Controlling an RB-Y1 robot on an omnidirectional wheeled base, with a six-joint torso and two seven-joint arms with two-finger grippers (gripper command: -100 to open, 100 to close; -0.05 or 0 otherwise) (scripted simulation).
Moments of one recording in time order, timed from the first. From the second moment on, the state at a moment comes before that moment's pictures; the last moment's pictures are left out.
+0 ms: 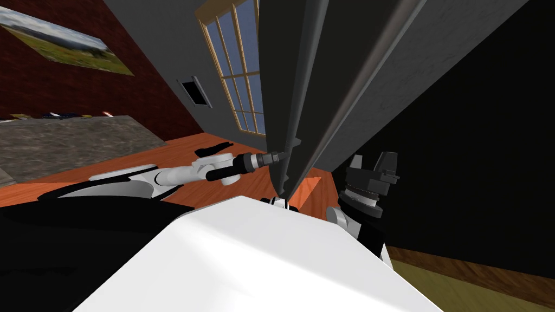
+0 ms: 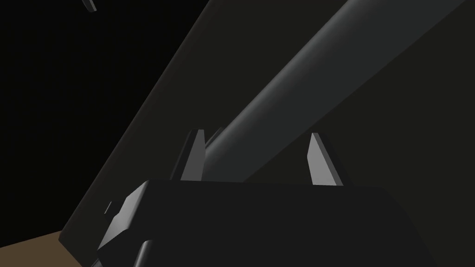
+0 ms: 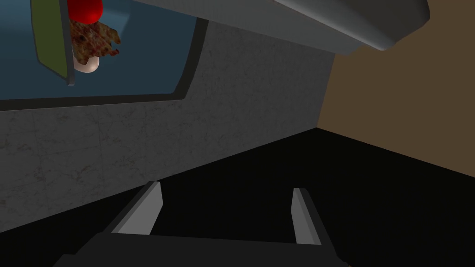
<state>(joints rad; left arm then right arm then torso) -0.29 1.24 -0.52 -2.58 0.04 0.20 0.18 0.46 -0.04 -0.04 -2.38 -0.07 -0.54 0.12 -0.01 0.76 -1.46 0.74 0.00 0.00</state>
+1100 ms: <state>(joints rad) -0.33 1.25 -0.54 -2.56 0.04 0.19 0.17 0.46 -0.04 -0.04 -2.38 -0.07 -0.54 0.12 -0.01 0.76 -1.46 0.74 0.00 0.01</state>
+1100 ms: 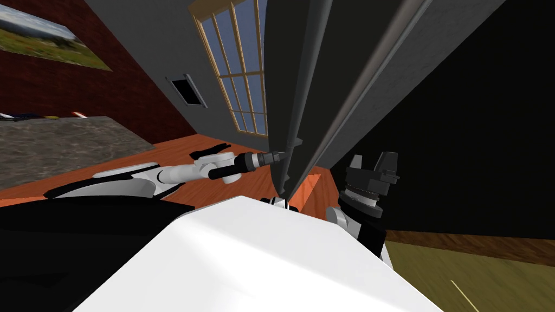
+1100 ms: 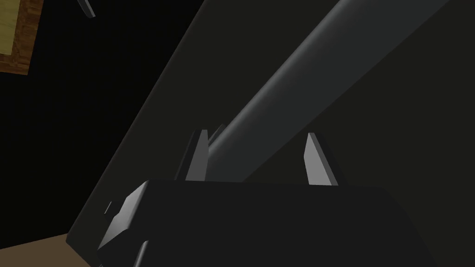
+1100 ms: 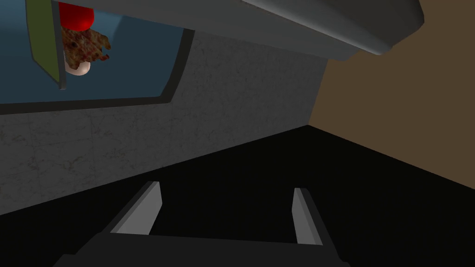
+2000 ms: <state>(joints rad) -0.34 1.26 -0.55 -2.56 0.04 0.16 0.18 0.46 -0.04 -0.04 -2.38 -0.07 -0.54 0.12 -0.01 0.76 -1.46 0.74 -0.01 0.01</state>
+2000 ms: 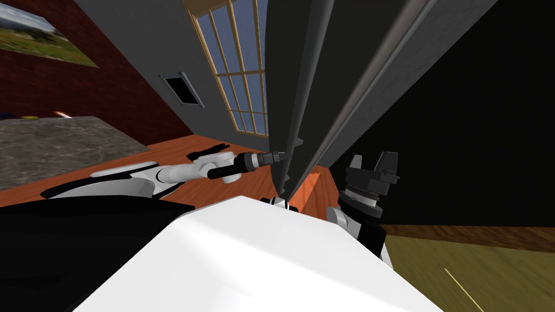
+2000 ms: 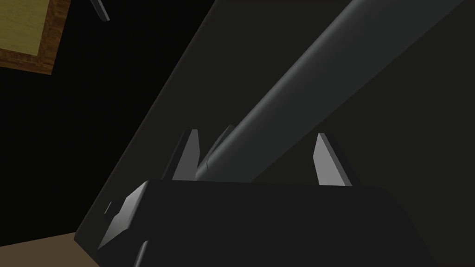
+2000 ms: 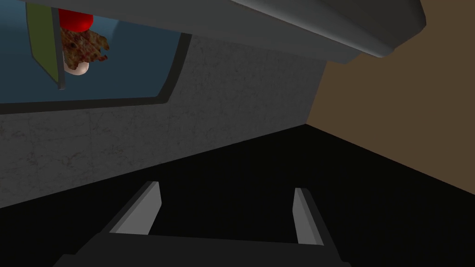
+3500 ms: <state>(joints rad) -0.36 1.28 -0.56 -2.56 0.05 0.12 0.18 0.46 -0.04 -0.04 -2.38 -0.07 -0.54 0.12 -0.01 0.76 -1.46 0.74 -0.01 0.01</state>
